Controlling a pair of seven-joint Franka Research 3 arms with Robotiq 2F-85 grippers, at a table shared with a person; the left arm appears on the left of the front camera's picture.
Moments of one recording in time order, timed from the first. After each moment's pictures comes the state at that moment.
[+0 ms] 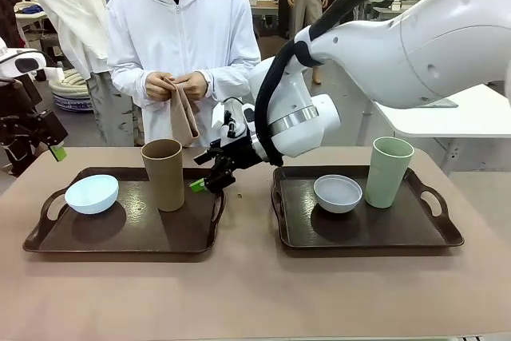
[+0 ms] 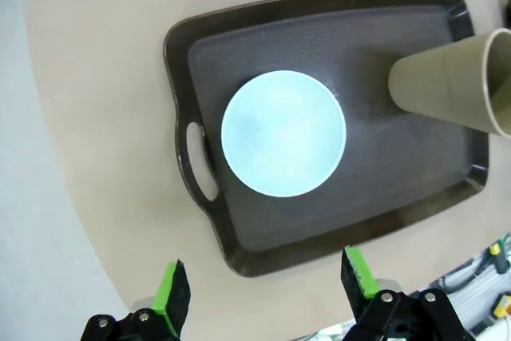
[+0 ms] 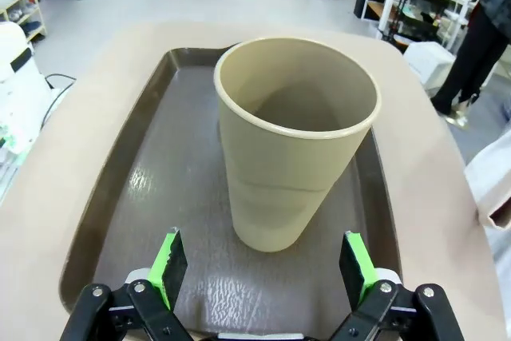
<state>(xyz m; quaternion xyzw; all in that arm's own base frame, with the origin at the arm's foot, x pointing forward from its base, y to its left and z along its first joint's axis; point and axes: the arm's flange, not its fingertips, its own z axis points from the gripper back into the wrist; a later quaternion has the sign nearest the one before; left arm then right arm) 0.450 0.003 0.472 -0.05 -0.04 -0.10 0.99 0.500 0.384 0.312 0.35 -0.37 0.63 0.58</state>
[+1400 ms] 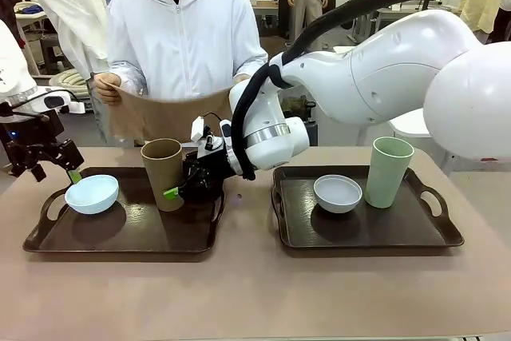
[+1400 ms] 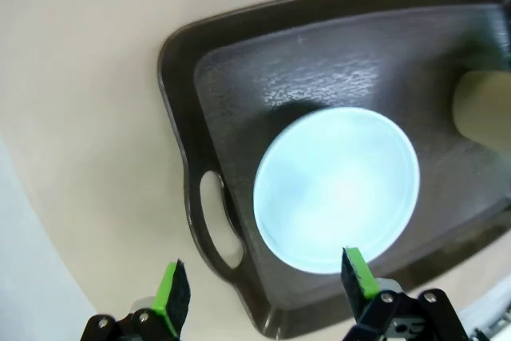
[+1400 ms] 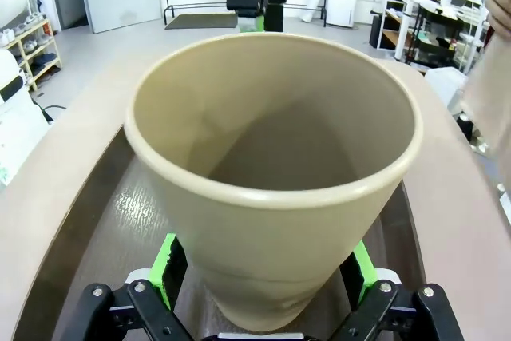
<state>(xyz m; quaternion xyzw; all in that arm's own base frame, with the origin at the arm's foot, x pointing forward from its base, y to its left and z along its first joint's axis) 0.500 0.011 0.385 -0.05 -0.01 -0.11 0.99 0.518 0.441 0.265 0.41 -0.38 0.61 0.56</state>
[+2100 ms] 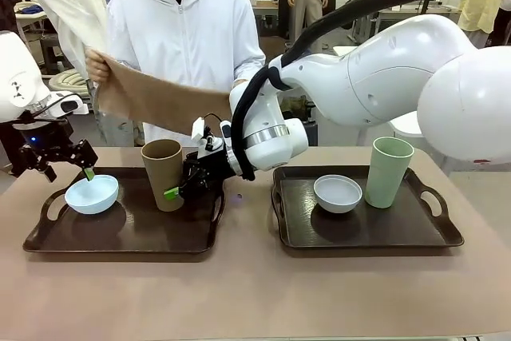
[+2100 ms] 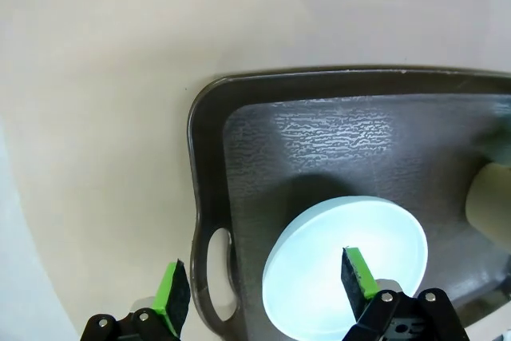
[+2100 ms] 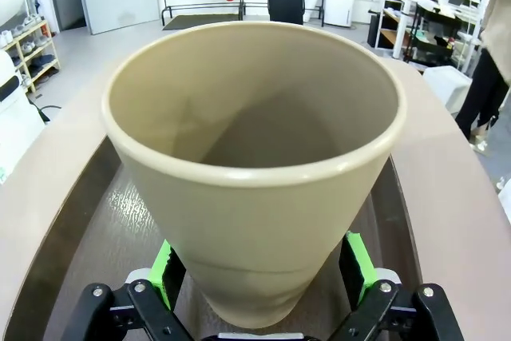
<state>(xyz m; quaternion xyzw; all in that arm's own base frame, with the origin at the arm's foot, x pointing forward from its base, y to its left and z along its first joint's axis) 0.522 0.002 0.366 -0.04 -0.05 -0.02 1.00 0.523 0.440 0.260 0.41 -0.38 0.61 0.56</state>
